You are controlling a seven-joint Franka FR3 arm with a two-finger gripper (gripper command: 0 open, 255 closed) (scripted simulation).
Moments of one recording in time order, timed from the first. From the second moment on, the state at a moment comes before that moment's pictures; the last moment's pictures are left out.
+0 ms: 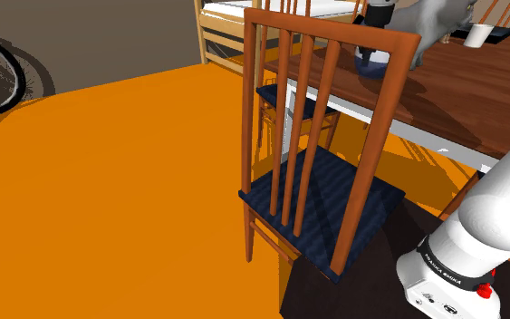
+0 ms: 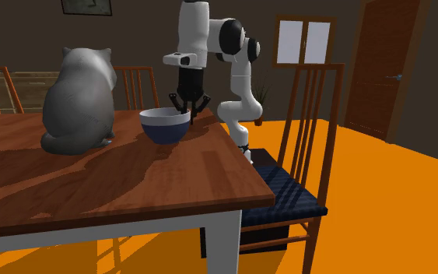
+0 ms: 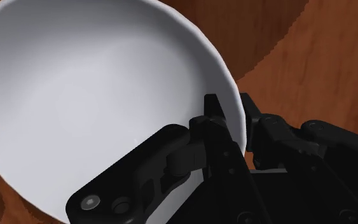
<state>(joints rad) -0.14 -0.01 -0.33 -1.75 -0.10 1.76 -0.46</state>
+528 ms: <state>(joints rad) -0.14 0.01 -0.33 -1.65 -0.10 1.67 -0.47</state>
